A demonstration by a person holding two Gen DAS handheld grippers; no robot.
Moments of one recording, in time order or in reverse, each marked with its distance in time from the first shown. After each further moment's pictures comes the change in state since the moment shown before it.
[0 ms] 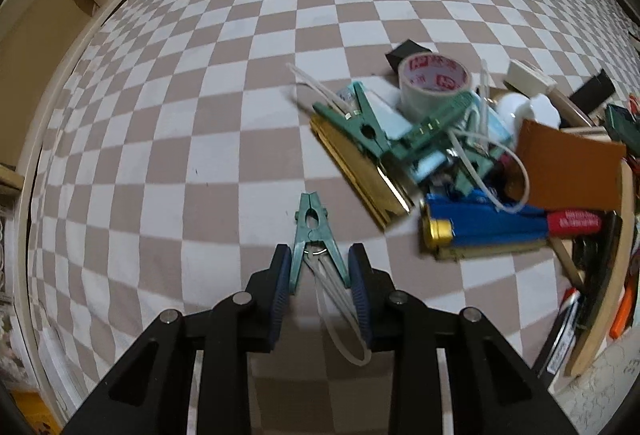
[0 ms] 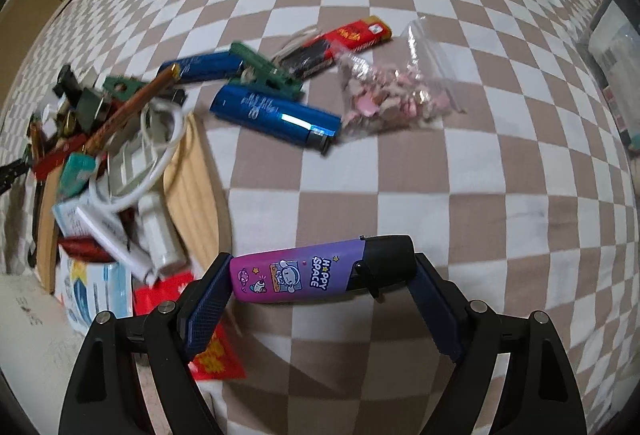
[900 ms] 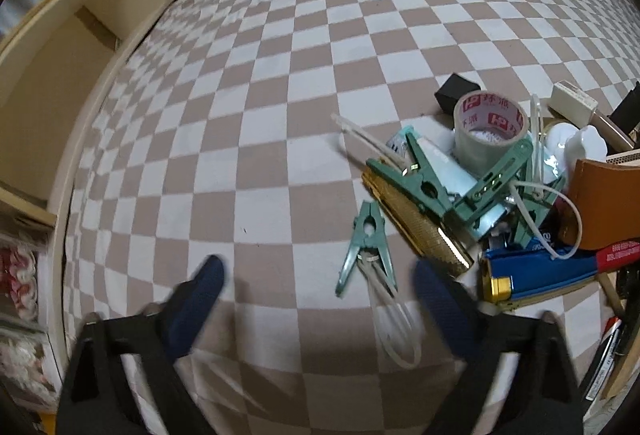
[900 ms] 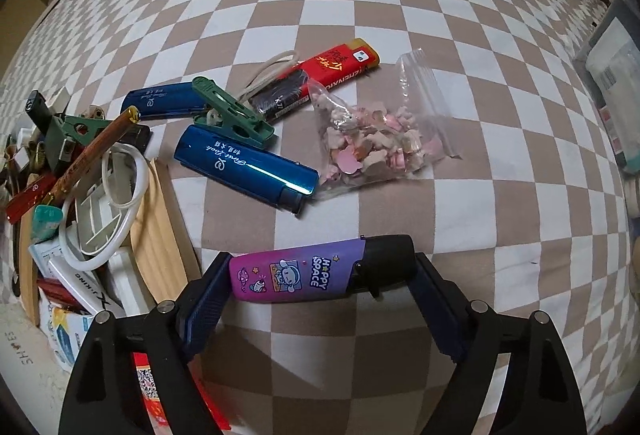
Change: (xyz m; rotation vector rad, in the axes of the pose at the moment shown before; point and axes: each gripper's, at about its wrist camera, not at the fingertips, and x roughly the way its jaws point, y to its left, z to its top) left arm -0.005 0.001 0.005 0.068 -0.109 0.160; right arm 0.025 0.009 0.060 0.002 -0.029 -0.055
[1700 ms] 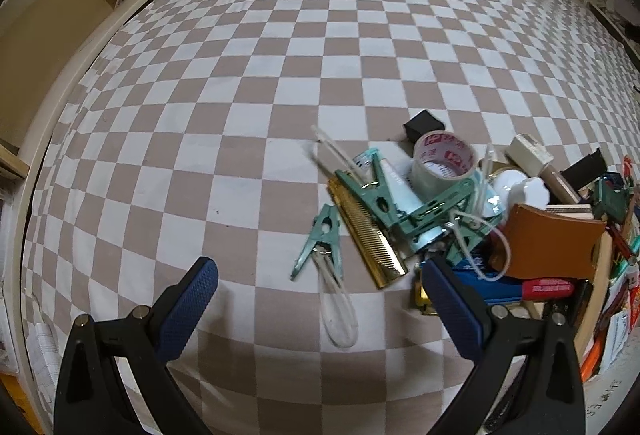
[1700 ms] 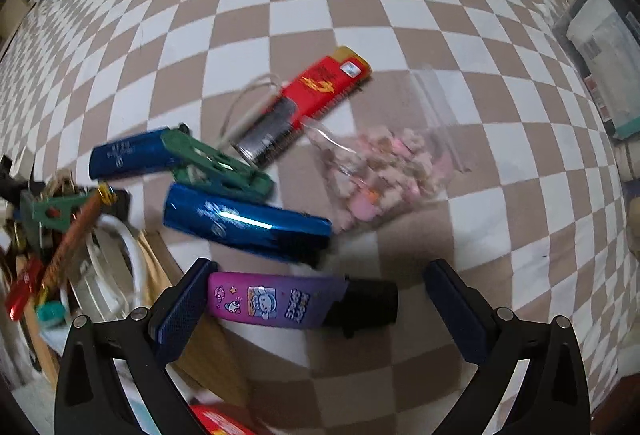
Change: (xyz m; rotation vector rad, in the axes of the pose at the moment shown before) left arm -0.033 0.030 -0.009 -0.189 0.030 -0.179; right arm 0.022 0.016 0.048 0.168 0.075 -0.068
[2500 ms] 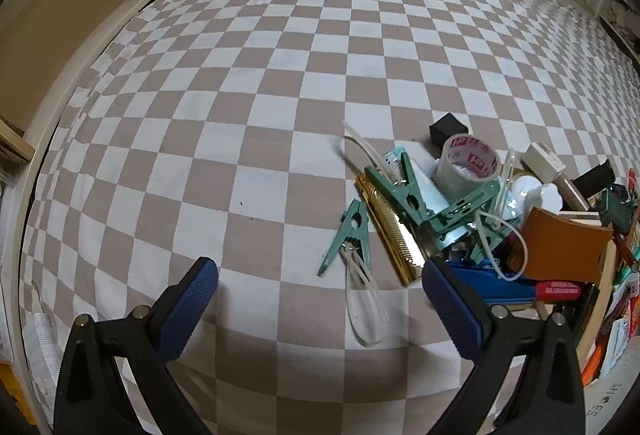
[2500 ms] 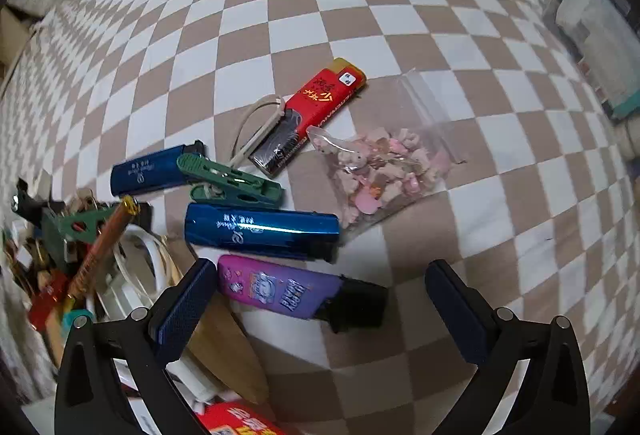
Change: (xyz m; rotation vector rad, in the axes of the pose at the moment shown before) left arm 0.006 0.001 -0.004 -0.043 -0.001 -0.001; right arm 0.000 0.011 0.015 0.083 -0.030 0.062
